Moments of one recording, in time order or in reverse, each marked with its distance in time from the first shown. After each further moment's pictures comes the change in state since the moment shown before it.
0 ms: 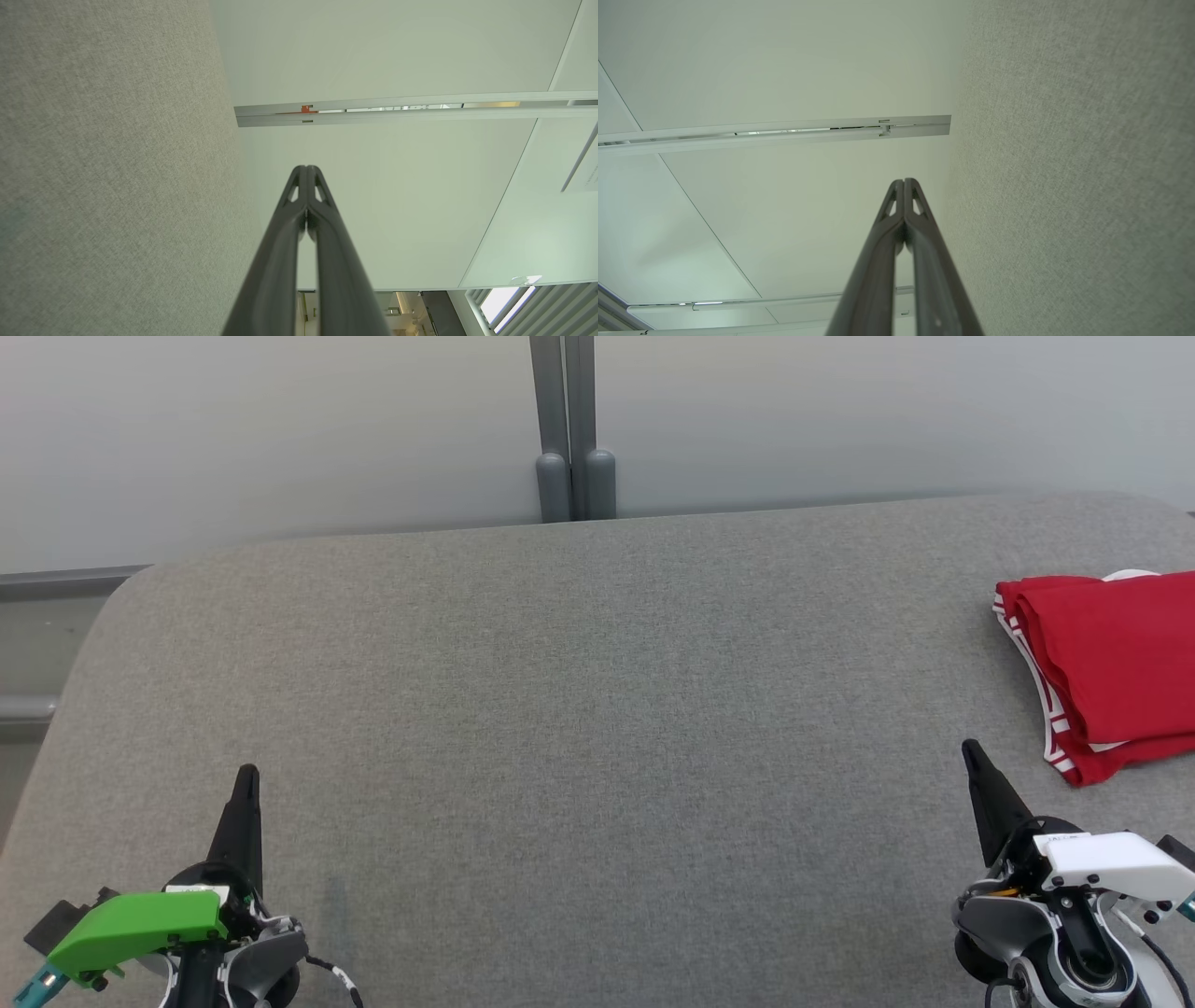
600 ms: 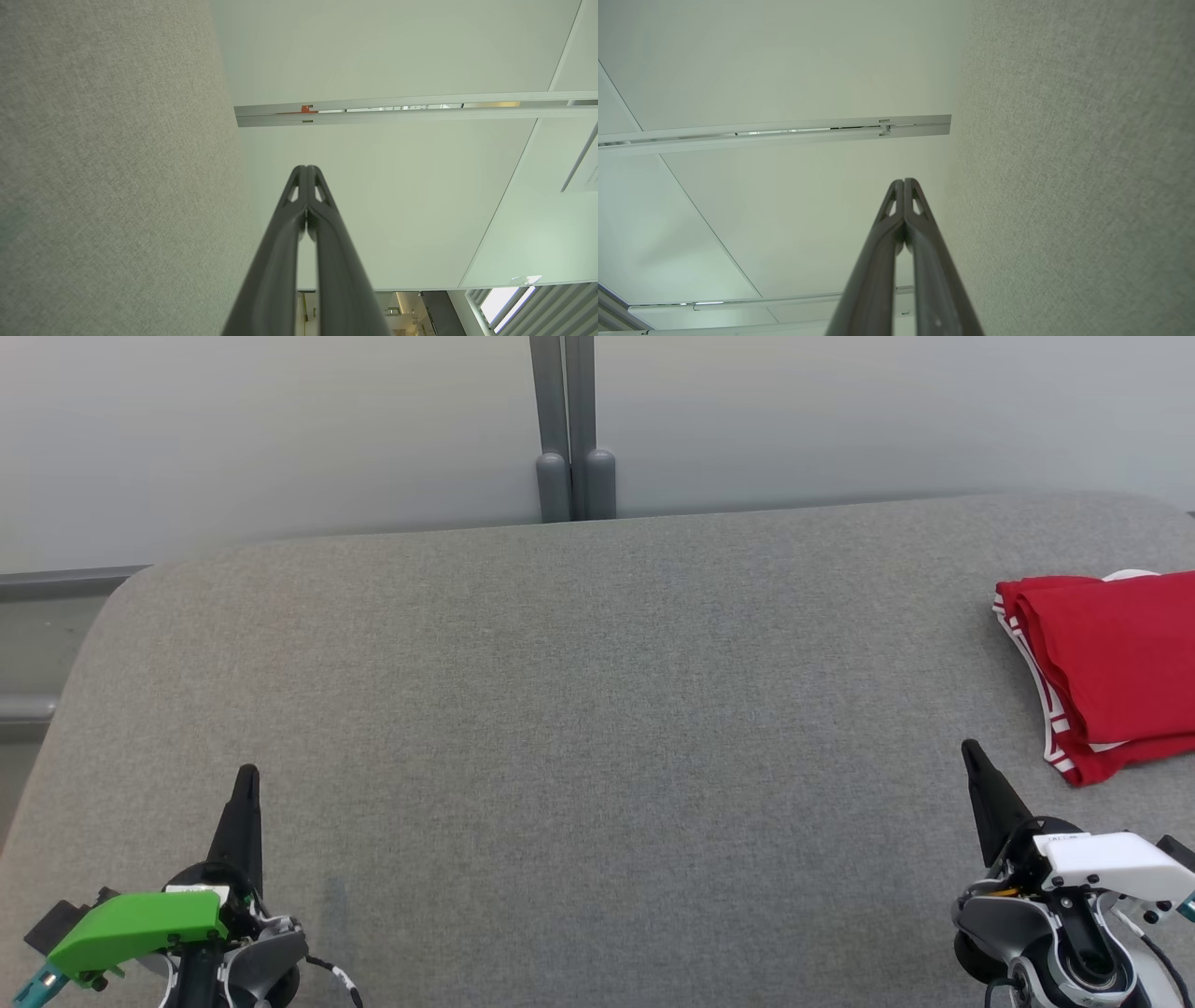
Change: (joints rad) left arm 0.000 0.000 0.000 0.000 0.000 0.000 0.000; right arm 0.000 0.002 -0.002 0.000 0.000 0.000 0.003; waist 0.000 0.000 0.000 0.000
